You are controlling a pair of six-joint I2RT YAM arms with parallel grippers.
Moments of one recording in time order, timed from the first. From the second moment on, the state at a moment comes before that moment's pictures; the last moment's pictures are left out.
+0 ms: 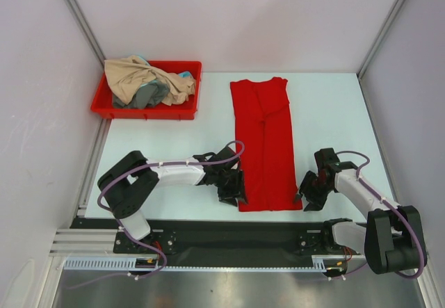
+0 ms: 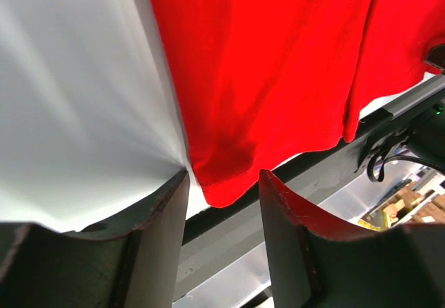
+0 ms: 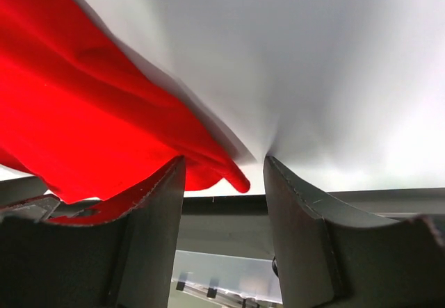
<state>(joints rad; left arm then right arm) -0.92 1.70 0.88 -0.30 0.35 -0.95 0.14 1.15 0.52 -0.79 -0.21 0.71</state>
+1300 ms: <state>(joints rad) -0.96 1.67 0.80 -0.30 0.37 -1.05 0.34 0.97 0.44 -0.81 -0.12 0.91</state>
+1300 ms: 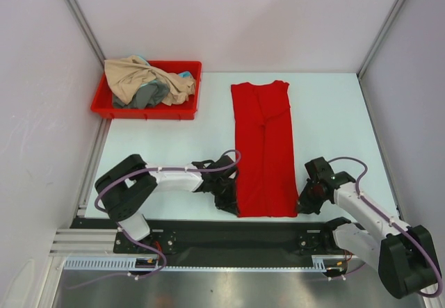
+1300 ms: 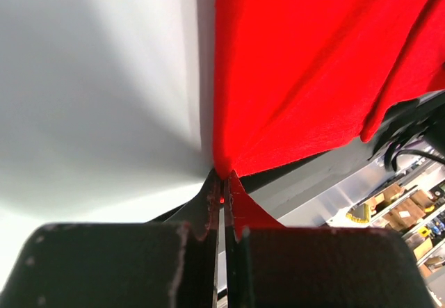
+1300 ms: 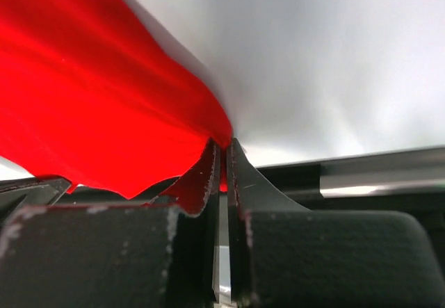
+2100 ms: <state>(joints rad) -0.82 1.67 1.03 -0.56 0.32 -0.91 0.30 1.16 0.76 -0.85 -0.14 0.84</state>
